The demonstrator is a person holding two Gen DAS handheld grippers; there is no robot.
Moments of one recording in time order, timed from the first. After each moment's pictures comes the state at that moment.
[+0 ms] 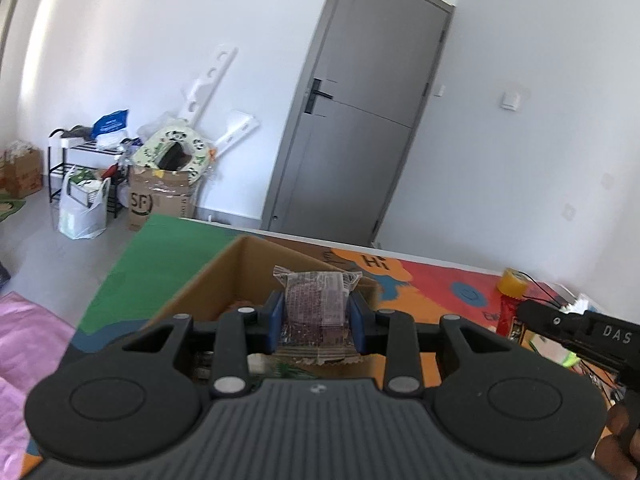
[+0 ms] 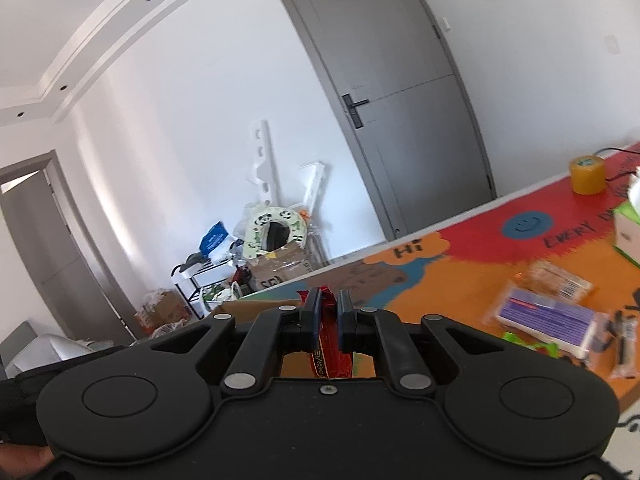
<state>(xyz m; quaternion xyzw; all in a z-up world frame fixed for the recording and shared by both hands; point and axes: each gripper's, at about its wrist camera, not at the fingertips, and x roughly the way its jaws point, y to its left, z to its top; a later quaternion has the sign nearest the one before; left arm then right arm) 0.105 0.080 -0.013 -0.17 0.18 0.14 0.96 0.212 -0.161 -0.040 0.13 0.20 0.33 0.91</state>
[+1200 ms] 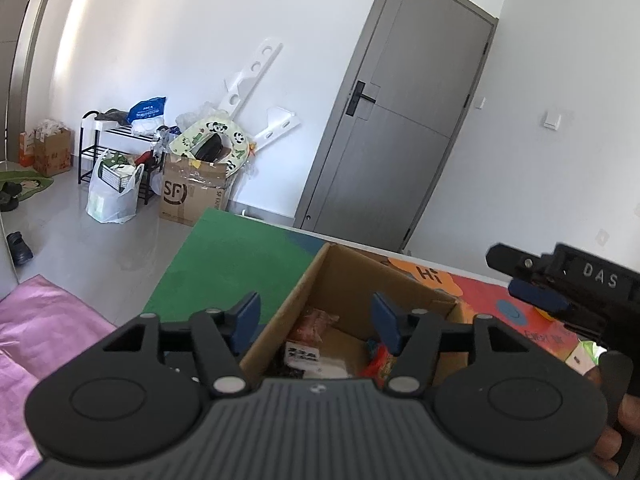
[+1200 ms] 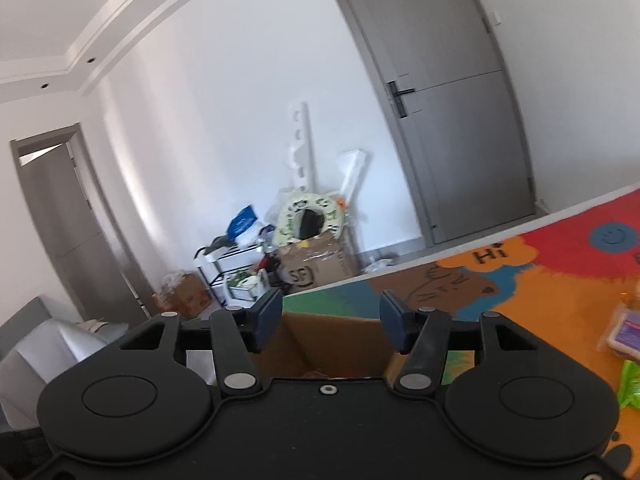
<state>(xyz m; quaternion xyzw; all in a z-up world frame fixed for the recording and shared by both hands) 0.099 0.138 -0.026 -0.20 0.19 0.17 0.95 0.222 -0.063 -0.030 0.11 0.20 0.37 0.90</state>
